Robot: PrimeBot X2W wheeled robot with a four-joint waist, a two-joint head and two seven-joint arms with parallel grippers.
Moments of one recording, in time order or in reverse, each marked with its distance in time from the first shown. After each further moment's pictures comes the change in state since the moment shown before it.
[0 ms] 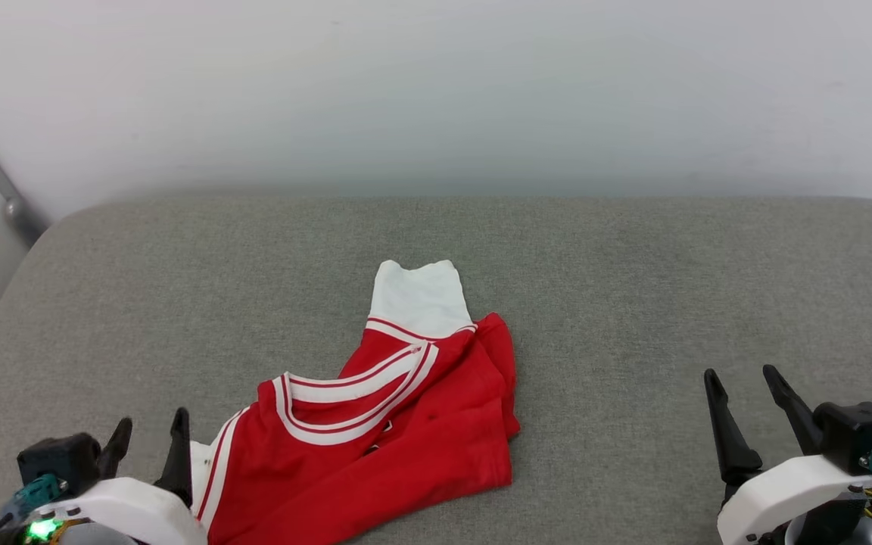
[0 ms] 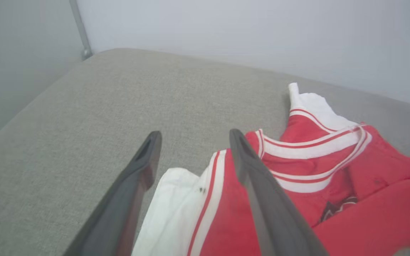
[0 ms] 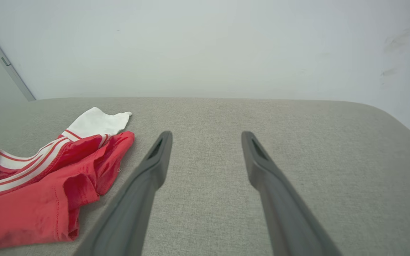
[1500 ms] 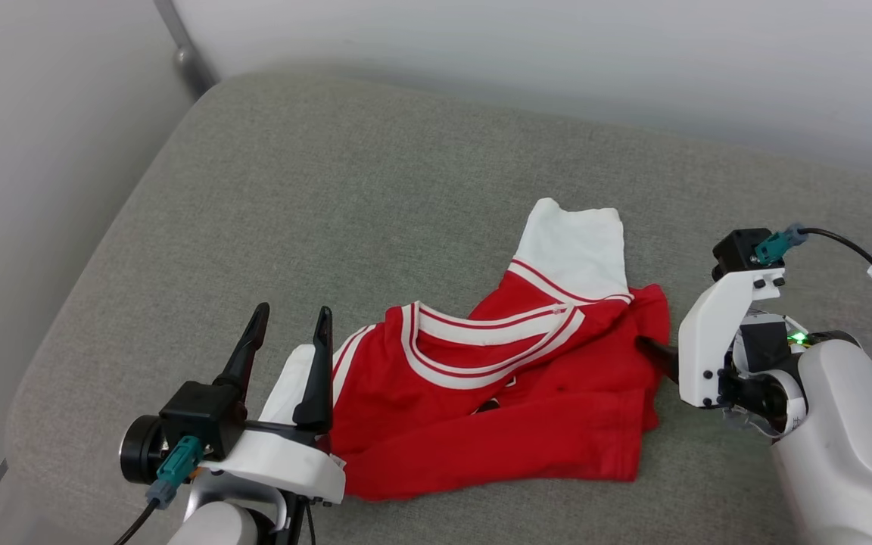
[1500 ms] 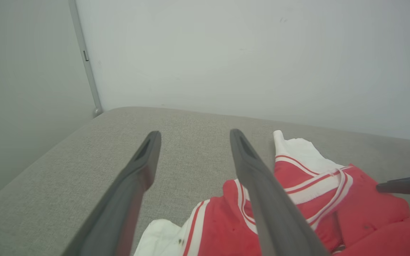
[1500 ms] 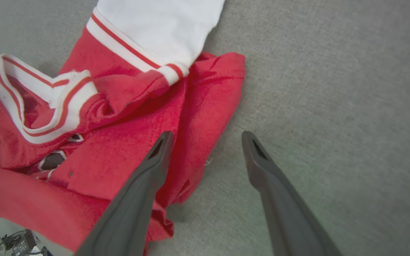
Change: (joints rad) left arm -0.168 -0.274 -0.057 -0.057 0.368 -0.081 -0.133; right arm -0.546 -0.106 0.167 0.485 0.268 0.000 0.717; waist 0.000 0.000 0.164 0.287
